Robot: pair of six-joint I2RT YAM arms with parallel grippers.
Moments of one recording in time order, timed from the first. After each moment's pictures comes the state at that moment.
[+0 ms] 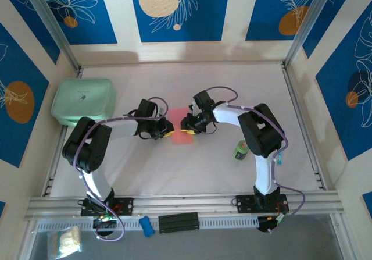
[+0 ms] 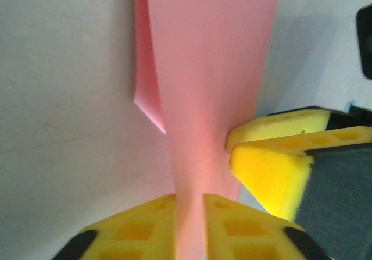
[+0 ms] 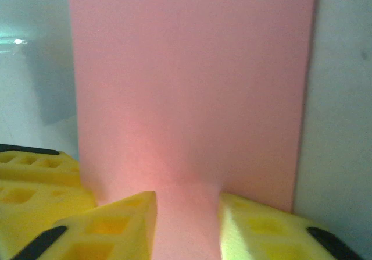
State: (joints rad) left arm -0.44 1.78 0.91 -0.10 0.56 -0.86; right arm 0.54 1.99 1.23 -0.36 -0.55 0.66
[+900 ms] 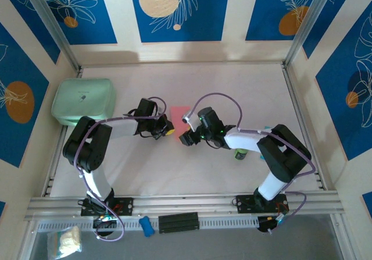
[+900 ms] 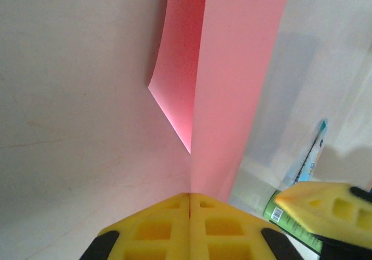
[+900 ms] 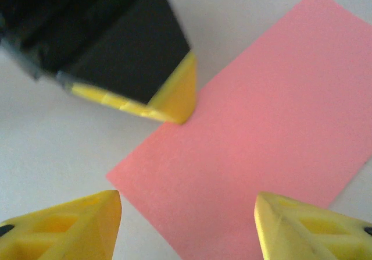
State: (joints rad) left arm -0.44 1.78 0.91 -0.06 0.59 -1.01; right arm 0.69 1.63 0.75 0.15 -0.27 -0.07
